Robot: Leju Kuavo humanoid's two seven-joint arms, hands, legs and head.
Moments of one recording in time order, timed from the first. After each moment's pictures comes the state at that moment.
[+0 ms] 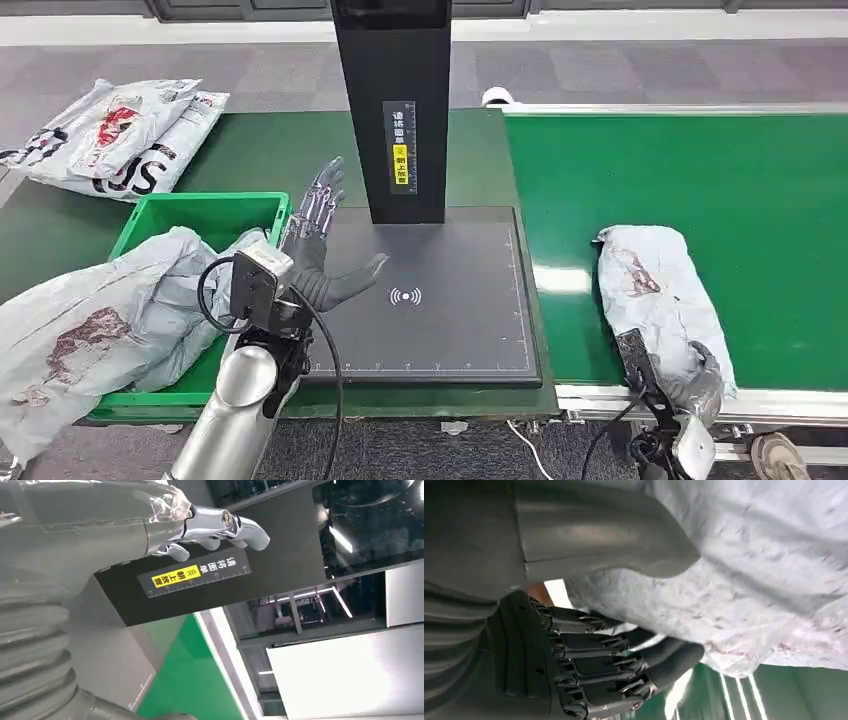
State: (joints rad) left arm -0.32 -0.13 -0.33 -1.44 -0.19 0.03 -0.33; right arm -0.25 0.01 -0.42 -0.62 1.10 -0.67 0.08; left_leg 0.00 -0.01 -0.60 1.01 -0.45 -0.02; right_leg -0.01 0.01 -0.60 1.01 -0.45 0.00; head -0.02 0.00
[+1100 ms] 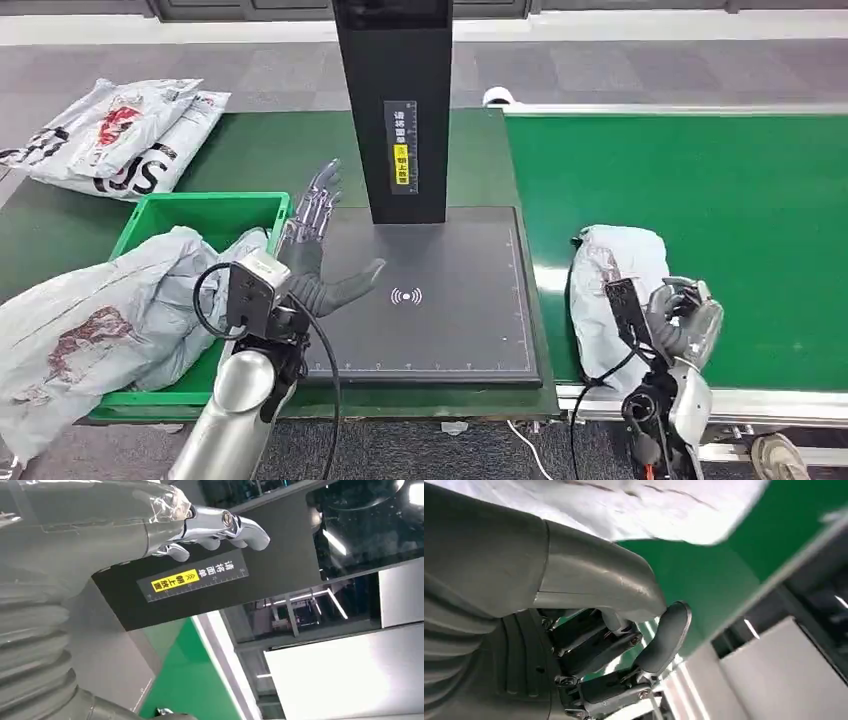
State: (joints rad) left arm -0.30 -0.12 -0.33 -1.46 -0.21 0.05 -0.35; right arm -0.20 0.10 -0.29 -1.11 1.03 -0.61 -0.06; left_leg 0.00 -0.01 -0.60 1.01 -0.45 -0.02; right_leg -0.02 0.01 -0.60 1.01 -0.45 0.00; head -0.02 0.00
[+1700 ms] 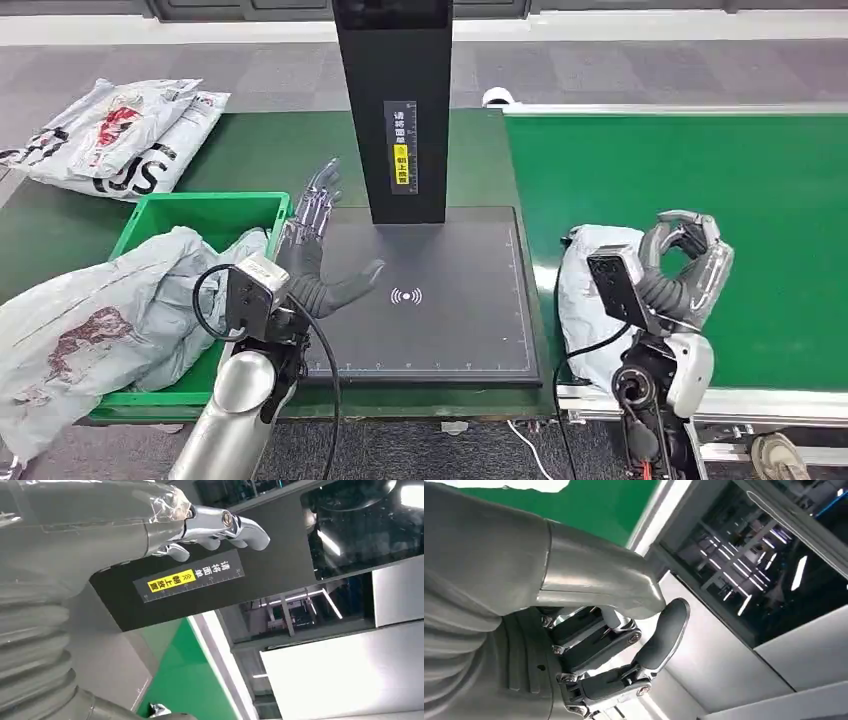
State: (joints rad) left arm -0.30 -0.12 -0.33 -1.46 -0.21 0.04 -0.37; right arm -0.19 0.10 -0.07 -1.45 0.98 -0.63 -0.10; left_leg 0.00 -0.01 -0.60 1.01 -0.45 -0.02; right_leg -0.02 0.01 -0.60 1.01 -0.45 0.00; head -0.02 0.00
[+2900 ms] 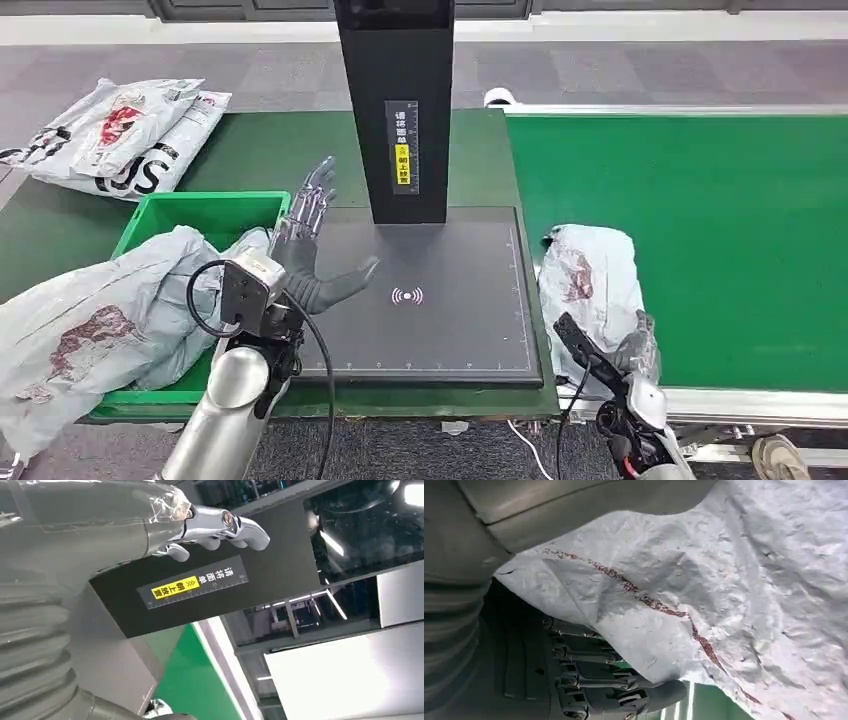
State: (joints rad) left arm -0.31 -0.09 -0.33 -1.46 -0.20 0.05 -0.36; right arm -0.37 0.00 -0.13 -0.52 1.23 -0.44 0.25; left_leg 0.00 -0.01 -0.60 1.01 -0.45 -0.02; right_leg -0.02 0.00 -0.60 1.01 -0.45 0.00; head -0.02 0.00
